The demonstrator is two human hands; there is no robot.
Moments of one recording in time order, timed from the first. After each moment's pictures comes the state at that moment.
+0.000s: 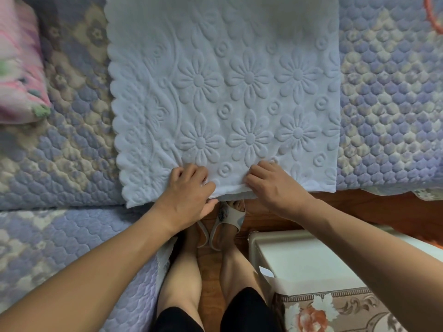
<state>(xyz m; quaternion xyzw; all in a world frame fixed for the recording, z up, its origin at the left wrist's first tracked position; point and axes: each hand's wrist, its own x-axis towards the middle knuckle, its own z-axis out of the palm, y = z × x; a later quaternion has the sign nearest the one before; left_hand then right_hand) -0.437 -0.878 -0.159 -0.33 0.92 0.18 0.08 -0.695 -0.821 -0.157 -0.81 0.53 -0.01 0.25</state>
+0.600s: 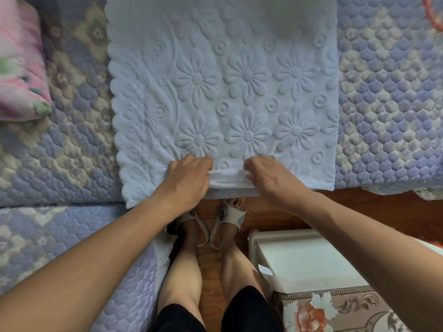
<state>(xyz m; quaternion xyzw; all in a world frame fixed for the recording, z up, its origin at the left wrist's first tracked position) -0.454 -0.898 -0.142 -0.42 0.85 0.32 0.08 -0.695 -0.829 -0.148 -0.74 0.58 -0.08 0.32</state>
